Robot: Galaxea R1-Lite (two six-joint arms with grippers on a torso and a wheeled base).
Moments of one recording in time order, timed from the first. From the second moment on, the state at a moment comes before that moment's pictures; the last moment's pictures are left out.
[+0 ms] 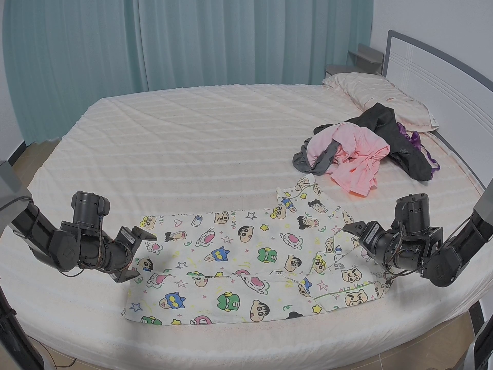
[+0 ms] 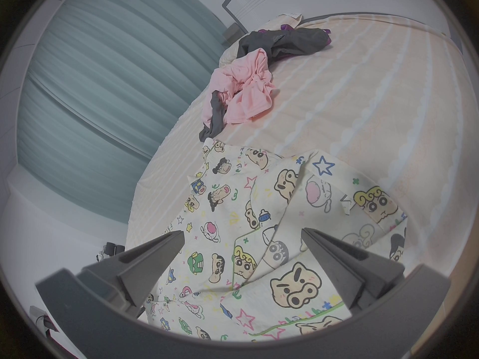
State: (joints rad) left arm -0.09 1.93 -0.68 -0.42 -0.23 -1.10; right arm 0.34 1.94 -0.56 -0.79 -0.08 0.93
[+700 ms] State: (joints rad) left arm -0.11 1.91 -0.66 -0.52 -0.16 -1.11; right arm 0.34 1.94 -0.56 -0.79 -0.08 0.91
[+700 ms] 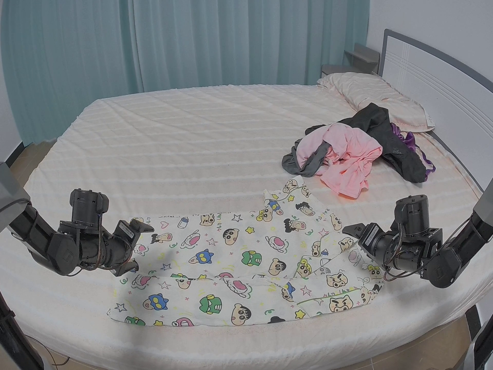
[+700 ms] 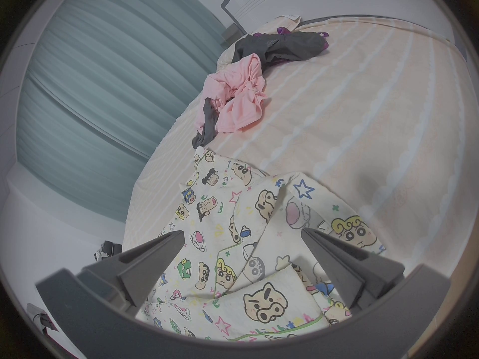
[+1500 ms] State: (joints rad) left arm -0.04 1.89 -0.68 -0.59 -0.11 -0.85; right arm 0.35 1.94 -0.55 -0.79 -0.08 0.91
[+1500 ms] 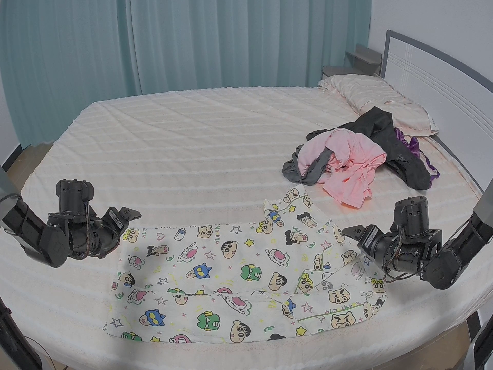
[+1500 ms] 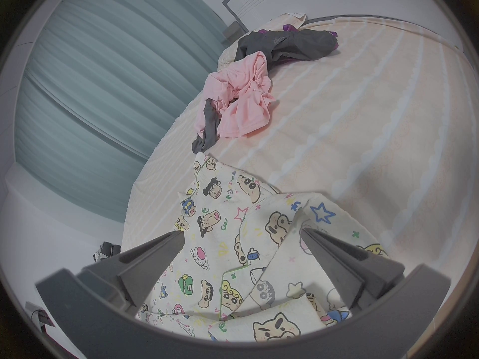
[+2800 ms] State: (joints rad) left arm 0.07 2.30 -1.25 -0.26 -0.20 -0.39; right arm 0.38 1.96 -0.53 -0.79 -0.08 0.90
